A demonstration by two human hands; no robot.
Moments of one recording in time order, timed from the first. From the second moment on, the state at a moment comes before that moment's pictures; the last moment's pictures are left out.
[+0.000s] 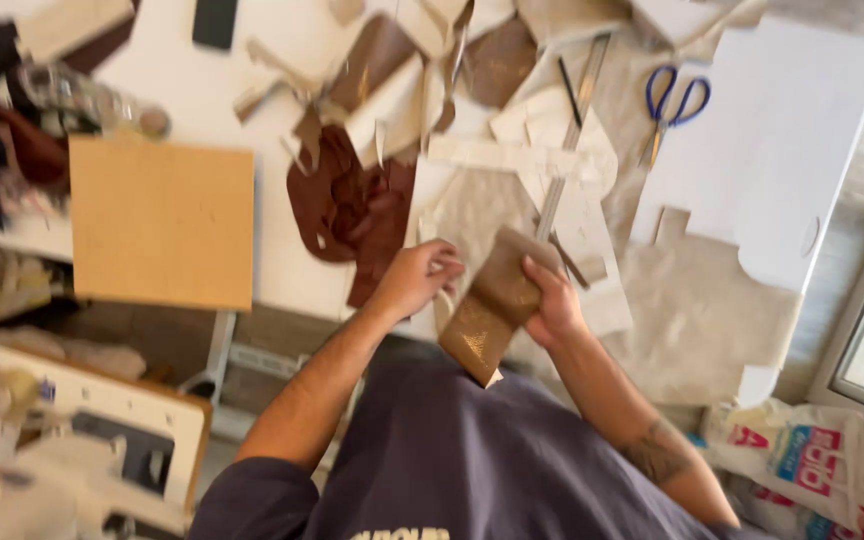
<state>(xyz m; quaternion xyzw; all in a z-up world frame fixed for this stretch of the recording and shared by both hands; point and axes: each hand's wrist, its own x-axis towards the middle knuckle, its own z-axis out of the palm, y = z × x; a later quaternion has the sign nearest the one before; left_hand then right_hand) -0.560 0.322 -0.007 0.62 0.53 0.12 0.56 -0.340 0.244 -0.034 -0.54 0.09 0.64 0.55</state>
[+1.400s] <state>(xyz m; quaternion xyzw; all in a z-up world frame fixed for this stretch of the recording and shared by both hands) -0.575 0.194 -0.022 0.39 0.59 0.03 0.71 -0.249 0.145 -0.054 -0.53 0.23 0.58 0.58</state>
